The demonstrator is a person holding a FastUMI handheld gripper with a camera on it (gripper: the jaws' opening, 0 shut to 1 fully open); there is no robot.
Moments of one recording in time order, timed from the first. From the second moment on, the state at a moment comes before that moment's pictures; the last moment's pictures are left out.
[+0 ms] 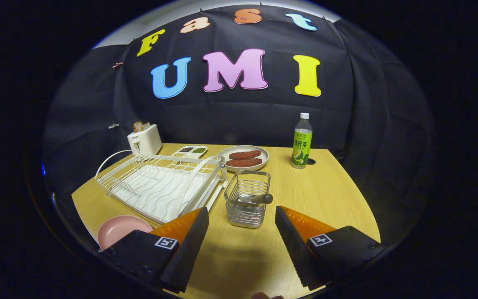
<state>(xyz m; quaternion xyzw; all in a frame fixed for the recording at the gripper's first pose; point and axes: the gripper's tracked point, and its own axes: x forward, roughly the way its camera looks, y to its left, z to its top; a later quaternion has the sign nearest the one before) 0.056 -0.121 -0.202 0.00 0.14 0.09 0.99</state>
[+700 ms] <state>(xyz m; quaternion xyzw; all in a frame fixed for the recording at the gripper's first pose) 0.124 -0.127 -0.197 0.00 0.05 0.09 0.99</state>
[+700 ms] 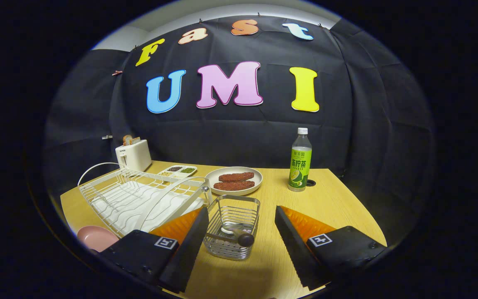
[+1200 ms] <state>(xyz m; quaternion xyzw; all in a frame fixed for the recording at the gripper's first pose) 0.123 -0.108 -0.200 -0.05 0.03 0.11 0.99</state>
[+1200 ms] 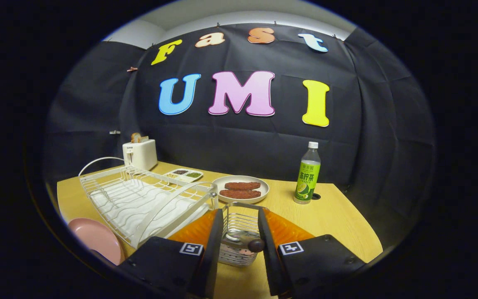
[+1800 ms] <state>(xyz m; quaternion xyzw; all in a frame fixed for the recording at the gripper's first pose) 0.132 -0.106 -0.196 -0.02 0.05 0.09 0.99</state>
